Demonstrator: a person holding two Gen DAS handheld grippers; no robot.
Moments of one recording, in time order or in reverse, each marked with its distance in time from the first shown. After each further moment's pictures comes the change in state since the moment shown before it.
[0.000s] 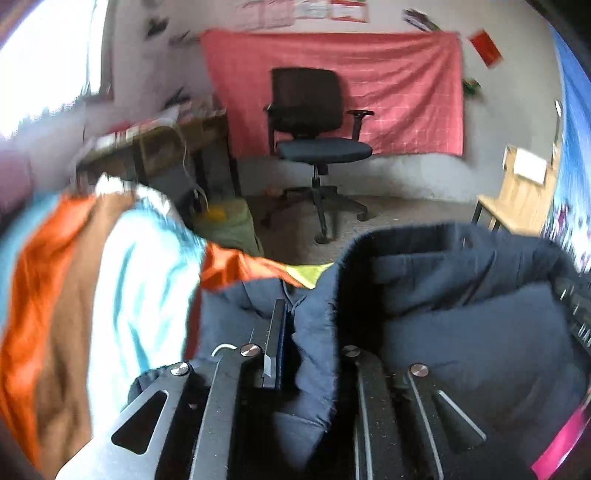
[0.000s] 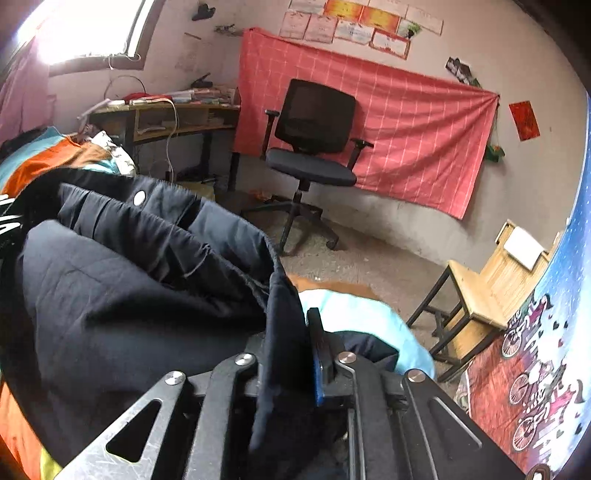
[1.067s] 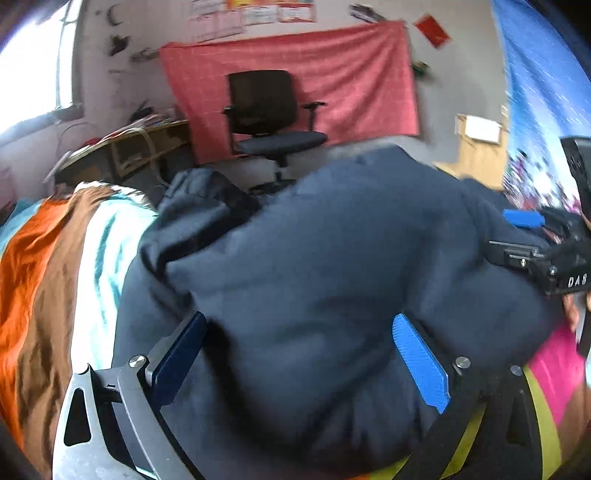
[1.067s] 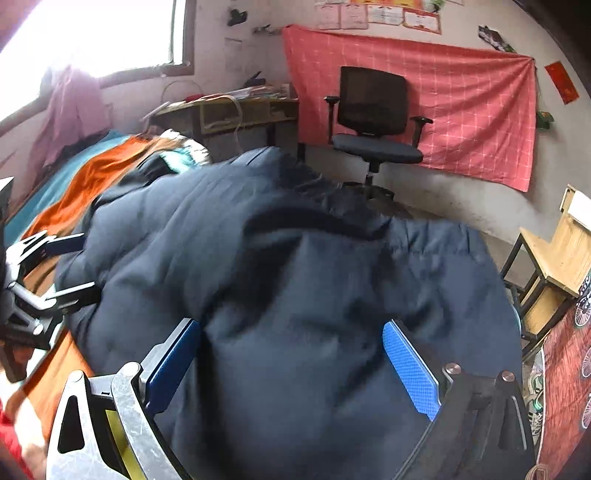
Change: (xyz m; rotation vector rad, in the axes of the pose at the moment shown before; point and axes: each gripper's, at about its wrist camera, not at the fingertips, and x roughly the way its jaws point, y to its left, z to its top) left arm -0.039 -0.017 -0.091 0.151 -0.047 -0.079; right arm -0.008 0.023 -0.048 0.059 -0.004 0.309
